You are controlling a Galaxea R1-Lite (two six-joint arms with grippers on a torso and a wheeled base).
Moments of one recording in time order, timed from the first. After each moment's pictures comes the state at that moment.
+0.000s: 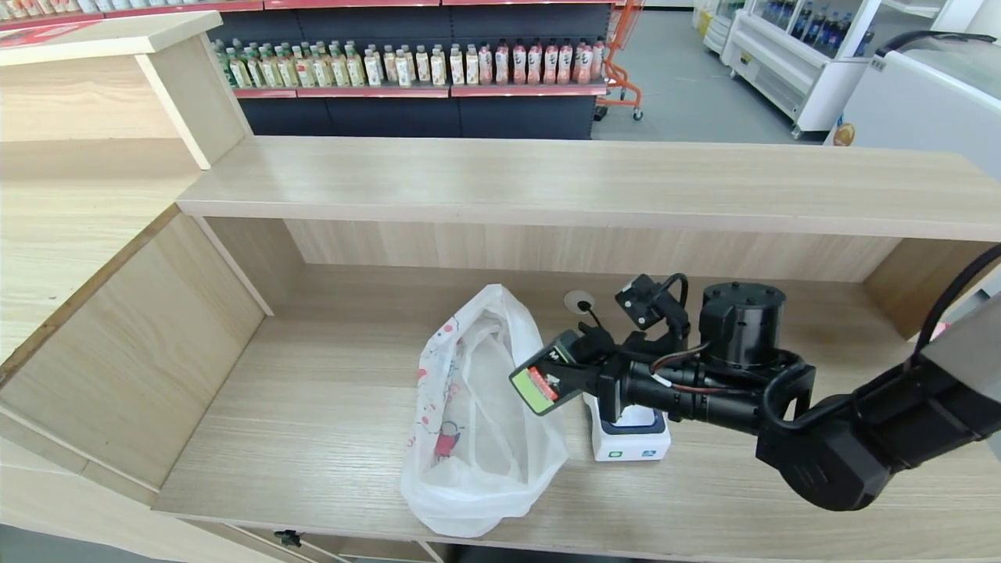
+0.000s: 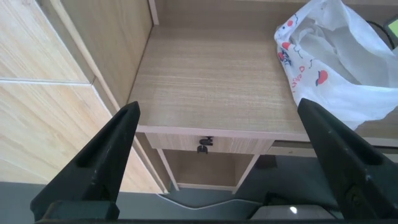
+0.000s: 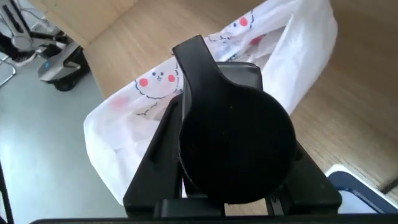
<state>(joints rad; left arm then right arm) 0.00 0.00 0.00 0.00 -0.01 0.01 0.53 1.97 -0.76 -1.04 0.47 -0.02</state>
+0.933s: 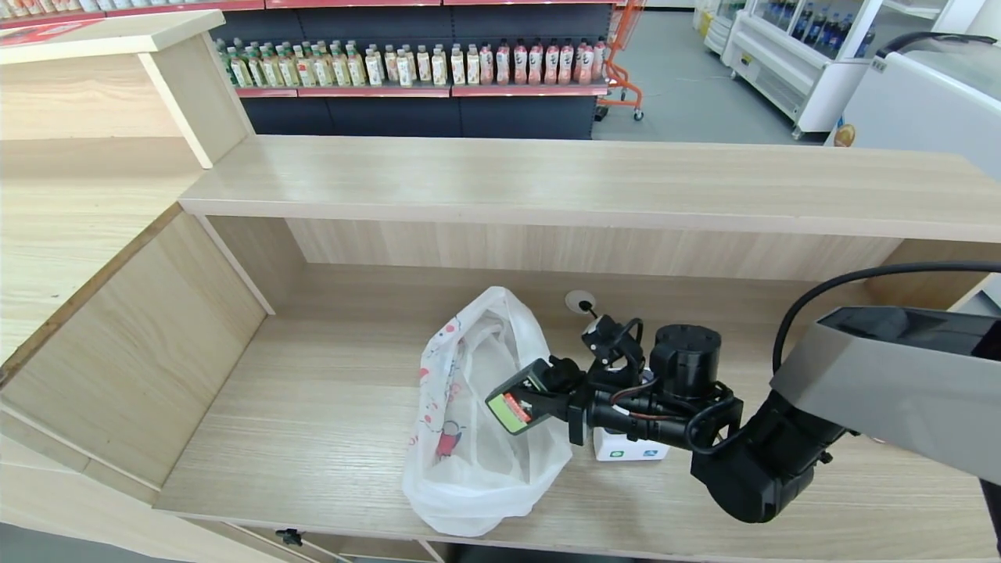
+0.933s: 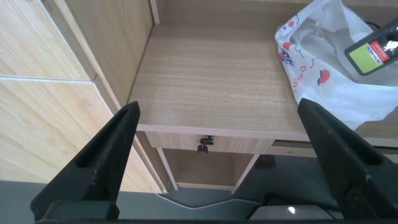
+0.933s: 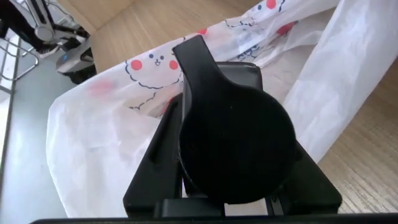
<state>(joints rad) 0.00 0.00 0.00 0.00 -0.01 0.00 0.53 2.24 -0.81 -1.30 0.56 -0.03</state>
